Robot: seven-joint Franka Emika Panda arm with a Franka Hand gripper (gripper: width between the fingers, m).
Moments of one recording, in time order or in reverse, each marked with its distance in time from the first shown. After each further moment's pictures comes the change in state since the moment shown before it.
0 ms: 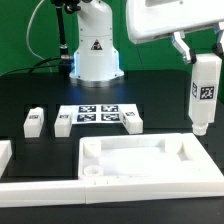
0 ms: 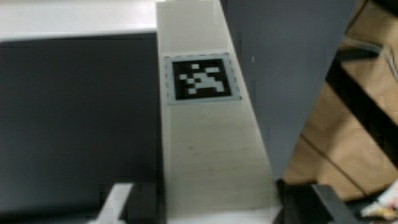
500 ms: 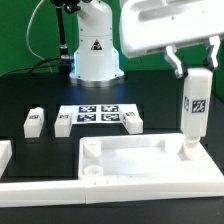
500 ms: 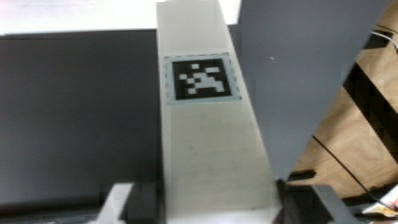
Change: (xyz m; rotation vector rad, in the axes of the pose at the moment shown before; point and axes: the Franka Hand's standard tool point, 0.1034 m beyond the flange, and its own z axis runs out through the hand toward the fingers) arm -0.014 0.015 0.023 -0.013 0.019 -0.035
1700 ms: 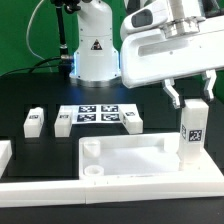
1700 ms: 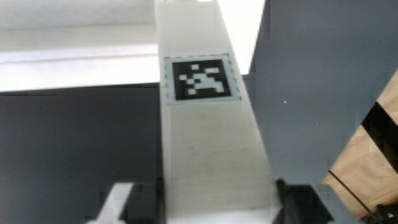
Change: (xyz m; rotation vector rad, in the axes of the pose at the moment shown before) arm -0.025 0.004 0.034 0.001 -0.035 0.006
